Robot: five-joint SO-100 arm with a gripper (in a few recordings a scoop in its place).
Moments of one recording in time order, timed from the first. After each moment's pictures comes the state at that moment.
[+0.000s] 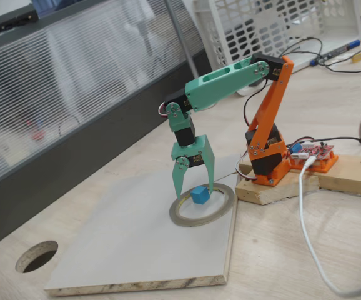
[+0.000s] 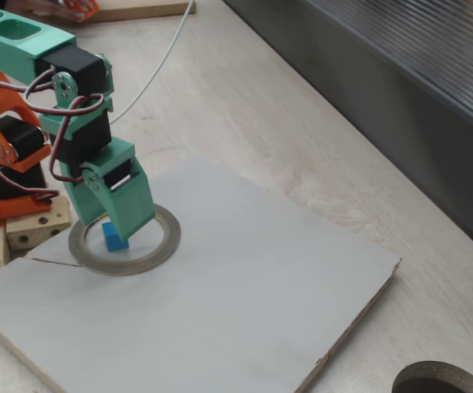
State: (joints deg) arm -3.2 119.4 128.8 81.4 102.5
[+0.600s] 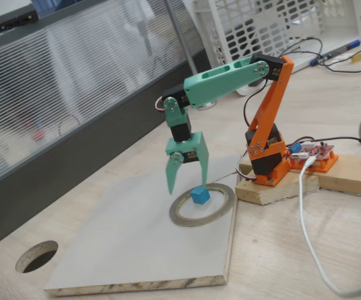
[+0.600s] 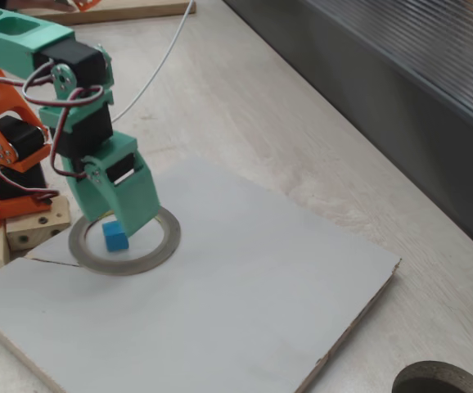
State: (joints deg) arm -3.2 119.5 123.6 81.6 102.5
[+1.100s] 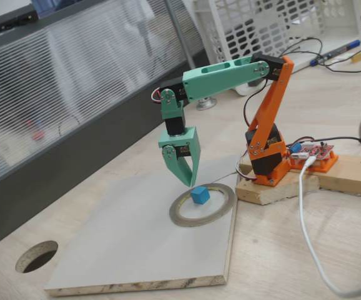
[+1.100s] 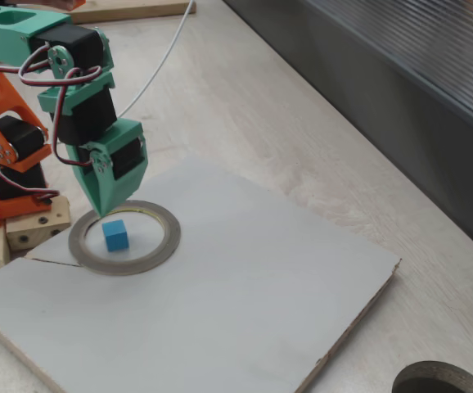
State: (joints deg) arm -3.2 119.5 119.9 81.6 102.5
